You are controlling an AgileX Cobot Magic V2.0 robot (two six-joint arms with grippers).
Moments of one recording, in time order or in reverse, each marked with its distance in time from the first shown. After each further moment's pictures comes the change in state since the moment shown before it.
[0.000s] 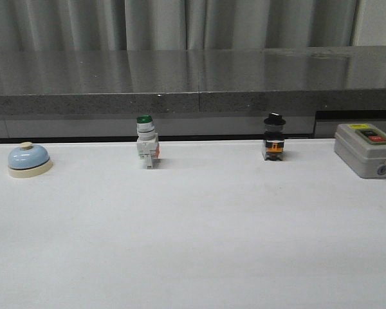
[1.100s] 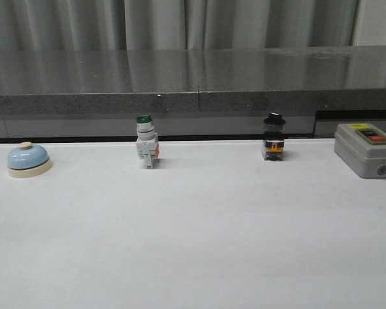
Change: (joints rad) left arm 0.000 0.000 -0.004 0.000 0.000 0.000; right arm 0.000 0.000 0.000 0.000 0.000 0.000
